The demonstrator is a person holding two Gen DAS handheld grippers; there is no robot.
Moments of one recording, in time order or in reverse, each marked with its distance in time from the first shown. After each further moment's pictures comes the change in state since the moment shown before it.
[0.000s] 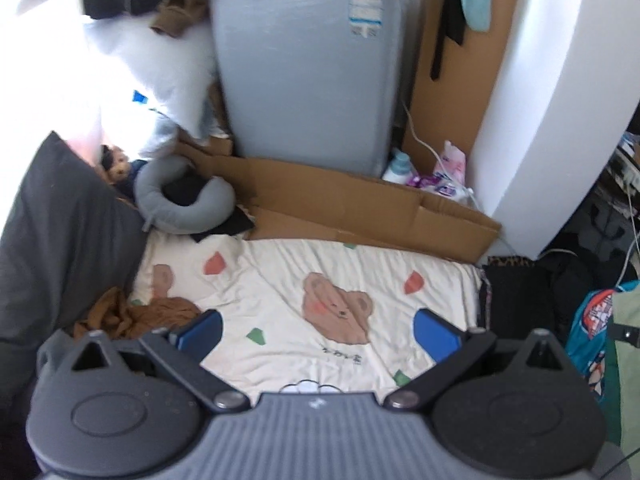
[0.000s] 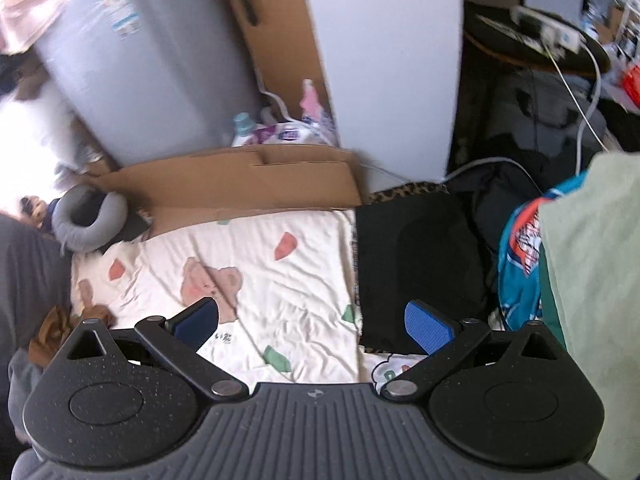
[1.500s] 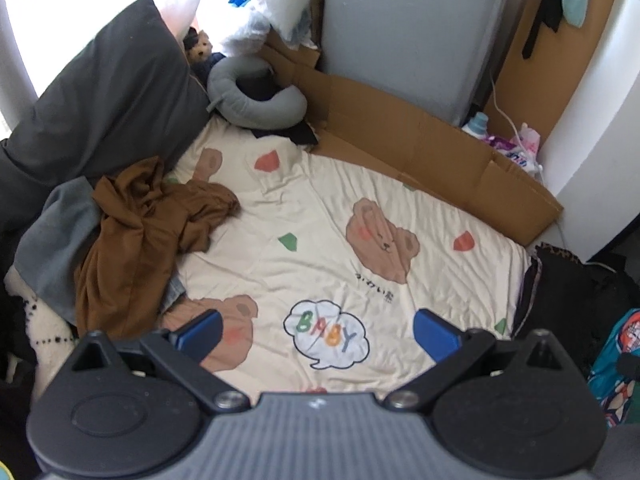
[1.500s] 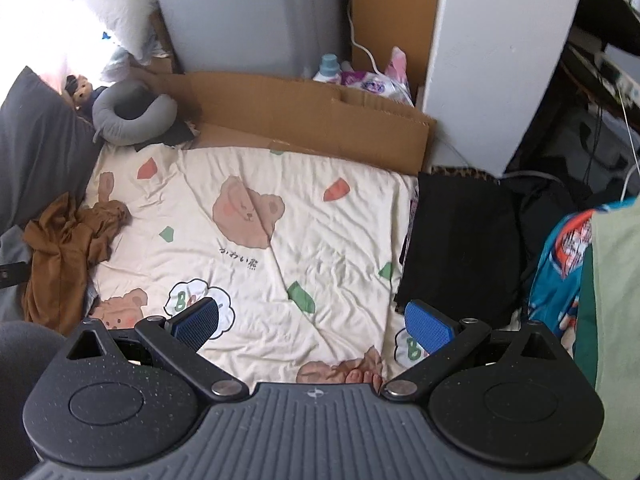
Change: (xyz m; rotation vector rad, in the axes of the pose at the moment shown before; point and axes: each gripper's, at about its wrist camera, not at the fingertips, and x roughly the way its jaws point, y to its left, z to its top) left arm 0.049 0.008 -0.150 -0.287 0.068 0.108; right arm 0.015 0.098 -0.095 -0.277 0.087 0.003
